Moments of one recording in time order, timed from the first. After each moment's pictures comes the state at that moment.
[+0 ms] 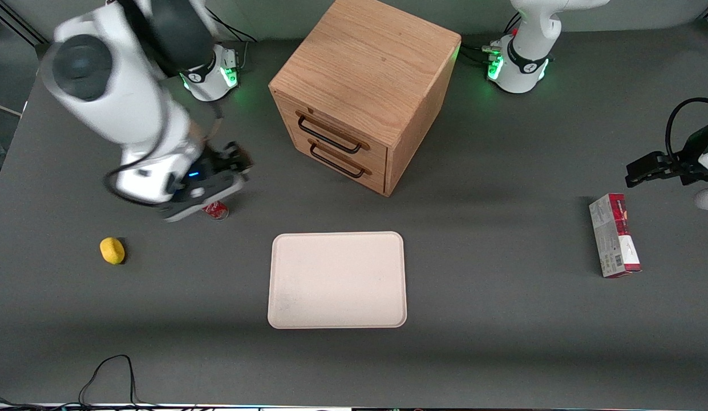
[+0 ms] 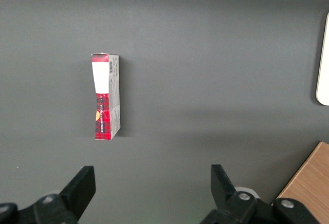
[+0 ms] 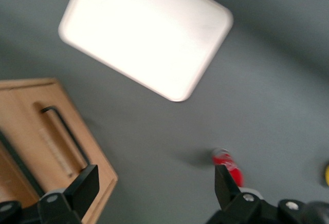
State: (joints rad) arm 0.56 0.30 -0.05 -1.34 0.04 1.60 -0.05
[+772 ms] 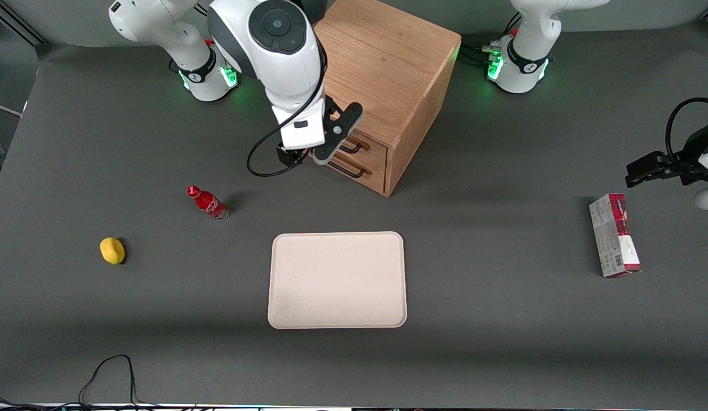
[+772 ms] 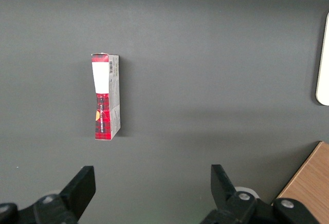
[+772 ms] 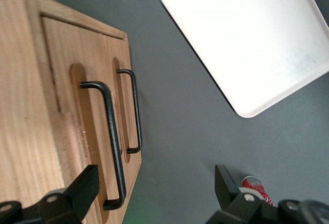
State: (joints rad) arm 0.79 0.33 -0.05 -1.37 0.04 1.59 -0.23
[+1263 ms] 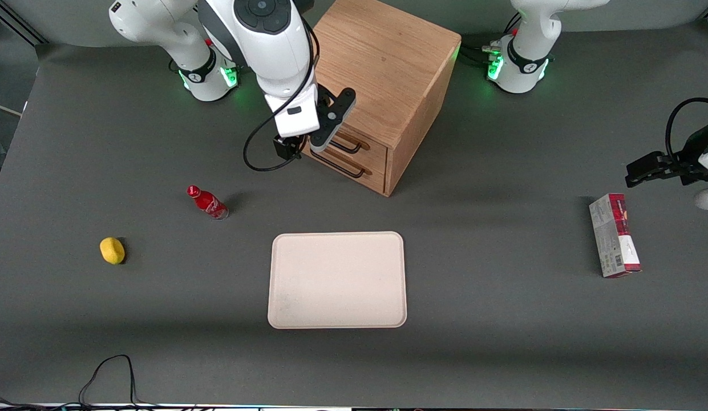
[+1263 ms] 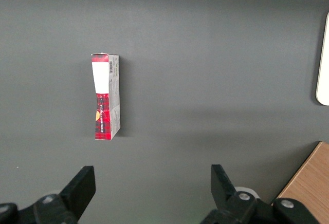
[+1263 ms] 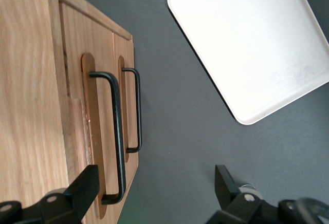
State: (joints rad) arm 0.79 0.22 -0.06 -1.54 0.04 1.70 -0.28
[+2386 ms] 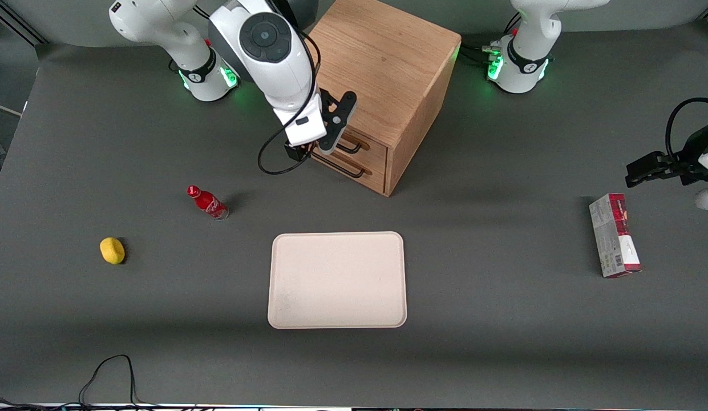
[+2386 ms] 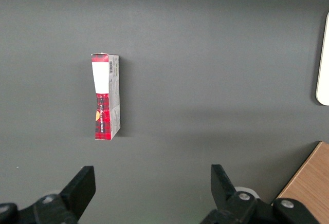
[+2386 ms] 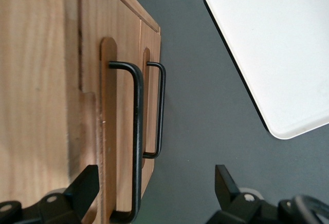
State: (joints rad) arm 0.79 0.21 -0.06 -1.67 0.13 1.80 -0.38
